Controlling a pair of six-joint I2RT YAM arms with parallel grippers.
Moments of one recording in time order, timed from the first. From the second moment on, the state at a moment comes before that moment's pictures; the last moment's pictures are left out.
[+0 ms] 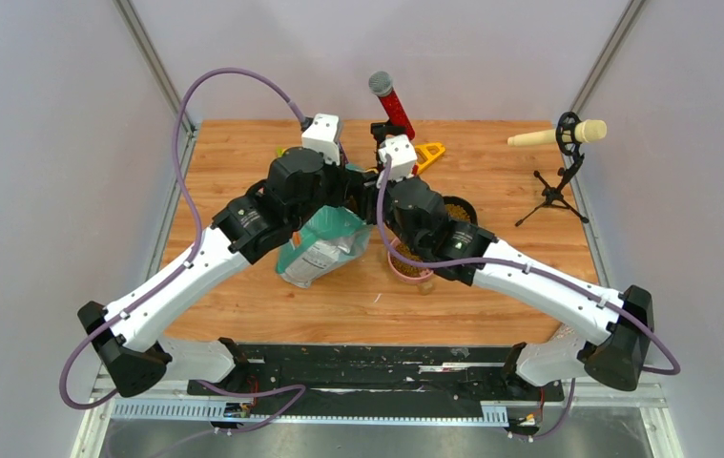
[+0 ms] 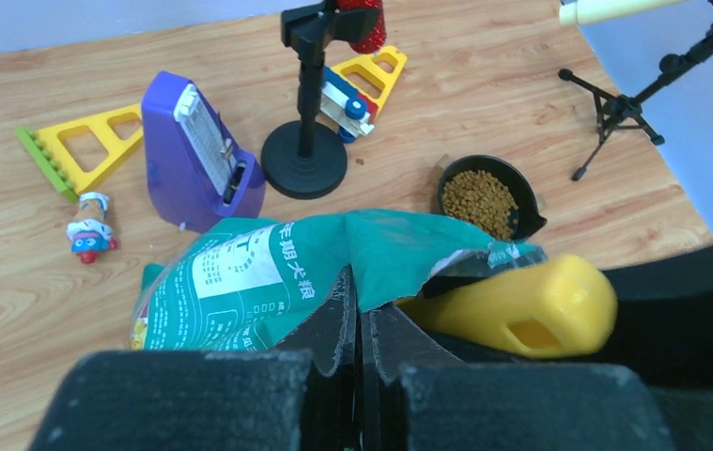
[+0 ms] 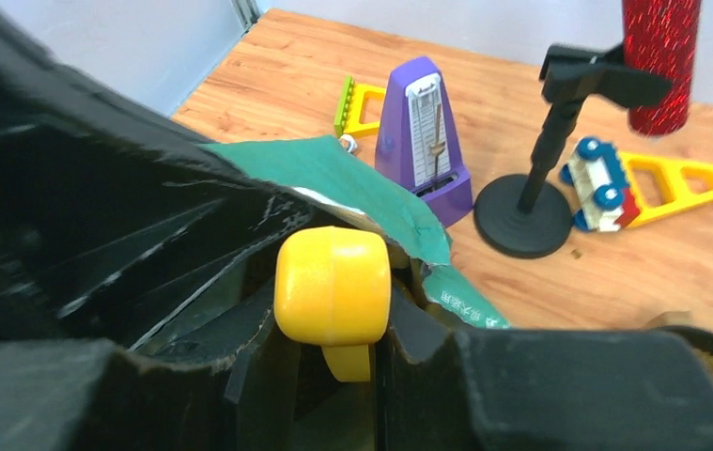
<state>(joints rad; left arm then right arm) -0.83 1.26 1.41 -0.45 -0.37 -0.31 1.00 1.35 1.28 -0.11 0.47 0.21</state>
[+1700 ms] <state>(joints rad) -0.84 1.33 1.45 -0.47 -0.35 -0.33 0.67 0.61 0.57 0.23 0.30 1.23</state>
